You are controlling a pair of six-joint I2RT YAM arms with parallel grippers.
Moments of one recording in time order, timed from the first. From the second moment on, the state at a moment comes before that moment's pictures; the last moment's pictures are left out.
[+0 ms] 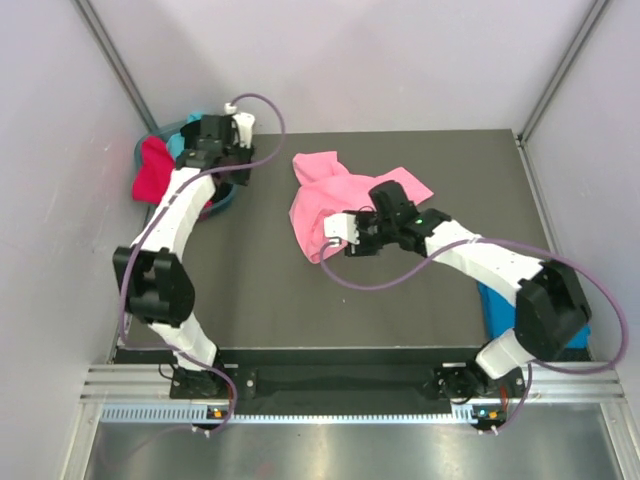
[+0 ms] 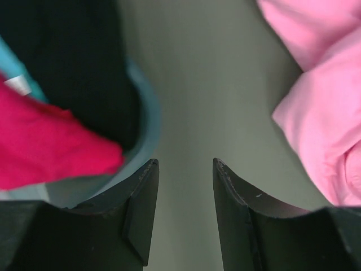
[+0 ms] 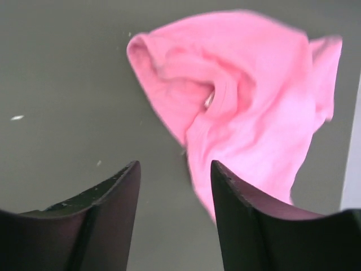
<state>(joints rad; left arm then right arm) -0.17 1.74 1.63 -0.63 -0.04 0.16 0.67 1.49 1.12 -0.42 -0.34 -0.99</state>
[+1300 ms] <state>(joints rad) -0.04 1.40 1.37 -0.63 0.11 0.05 0.78 2.00 1.51 -0.48 -0.30 -1.24</state>
